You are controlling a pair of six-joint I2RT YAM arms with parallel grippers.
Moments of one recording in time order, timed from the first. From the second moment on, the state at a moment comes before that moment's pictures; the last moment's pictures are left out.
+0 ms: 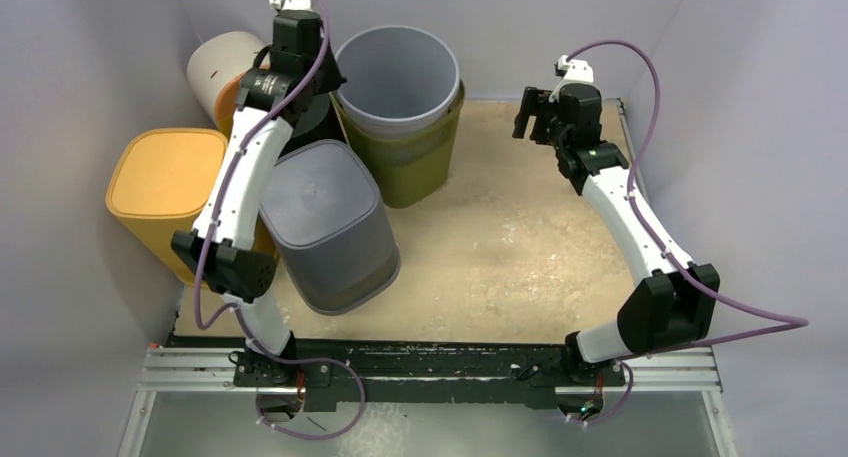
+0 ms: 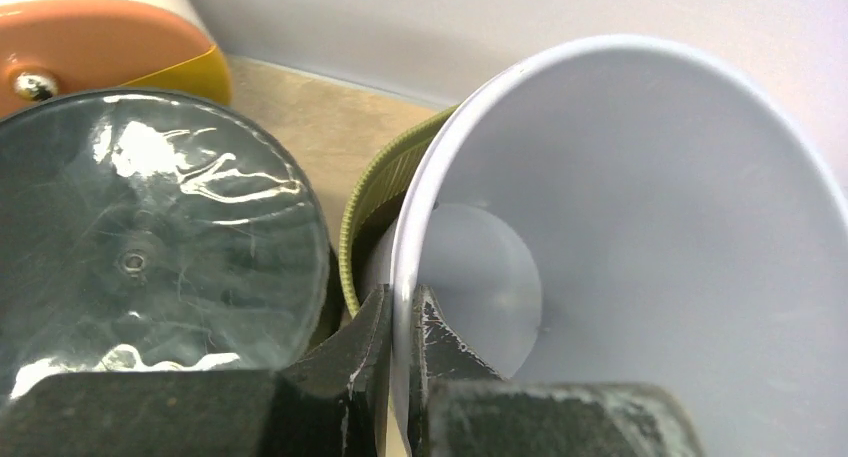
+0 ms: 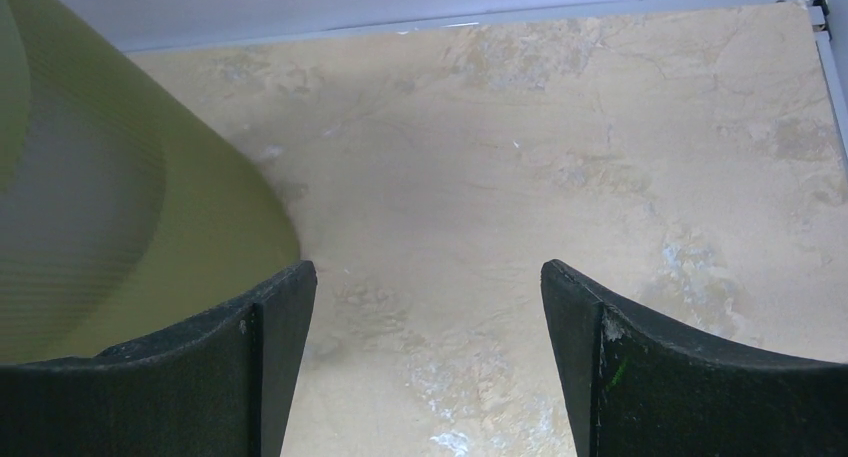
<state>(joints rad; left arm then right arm) -0.30 1.81 2.18 -0.83 -0.30 -0.43 0.21 1.45 1.35 -0.28 0.16 0.20</state>
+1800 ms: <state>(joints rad) -0.33 1.45 1.85 -0.69 -0.04 -0.46 0.37 1.49 1.66 -0.26 -0.38 0.49</state>
